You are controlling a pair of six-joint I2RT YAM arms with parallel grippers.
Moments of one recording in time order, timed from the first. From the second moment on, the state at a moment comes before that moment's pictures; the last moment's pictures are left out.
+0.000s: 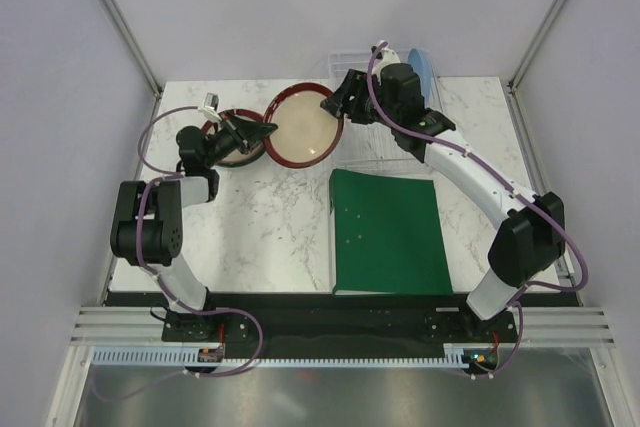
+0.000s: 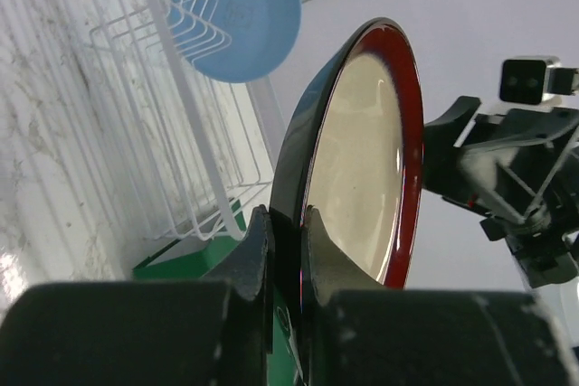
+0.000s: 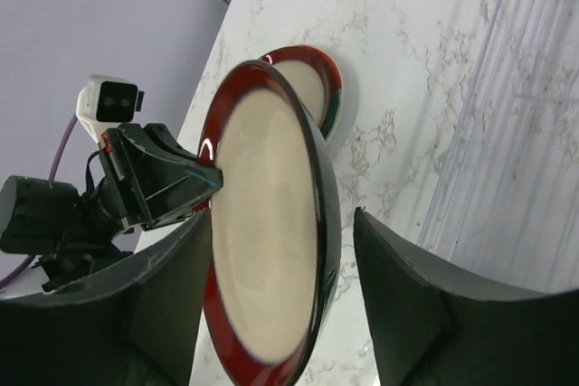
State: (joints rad) left arm 0.00 1.74 0.81 1.08 0.82 -1.27; right arm 0.52 1.66 1.52 -0.15 -0.15 0.64
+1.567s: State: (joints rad) left arm 0.29 1.85 1.18 0.10 0.39 -0.55; right arm 0.29 1.85 1.83 -0.44 0.47 0.07
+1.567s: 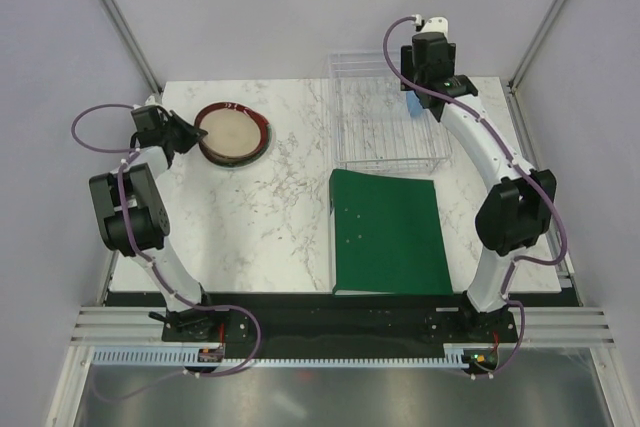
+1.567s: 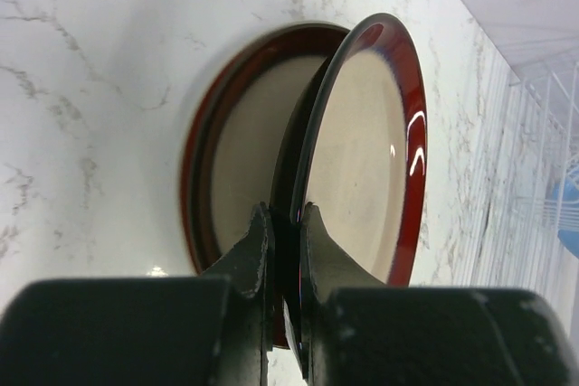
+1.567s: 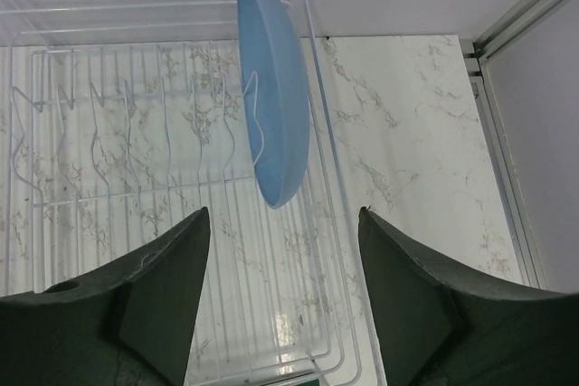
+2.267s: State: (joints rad) left arm 0.28 1.93 1.19 0.18 0.42 -0.59; right arm 0.29 2.22 2.11 -0.41 0.66 -0.08
